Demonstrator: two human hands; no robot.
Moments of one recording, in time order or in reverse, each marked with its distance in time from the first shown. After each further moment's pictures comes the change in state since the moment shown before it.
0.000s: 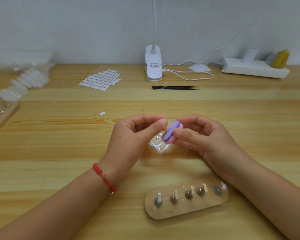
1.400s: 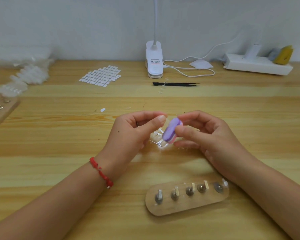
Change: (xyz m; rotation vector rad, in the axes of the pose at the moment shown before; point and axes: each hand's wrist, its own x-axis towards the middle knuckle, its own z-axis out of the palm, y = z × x) left_hand 0.002 -0.001 -0.007 0.073 -0.059 -0.044; right_hand -0.002 0.000 0.001 -0.037 0.000 -0.050
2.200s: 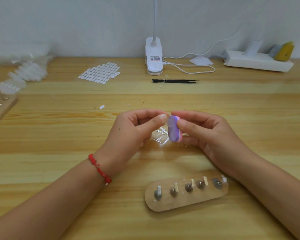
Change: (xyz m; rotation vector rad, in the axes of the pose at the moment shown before) left_hand -0.001 0.001 0.001 0.011 -0.051 -0.001; right_hand 0.000 0.000 -0.001 -0.036 -0.081 0.042
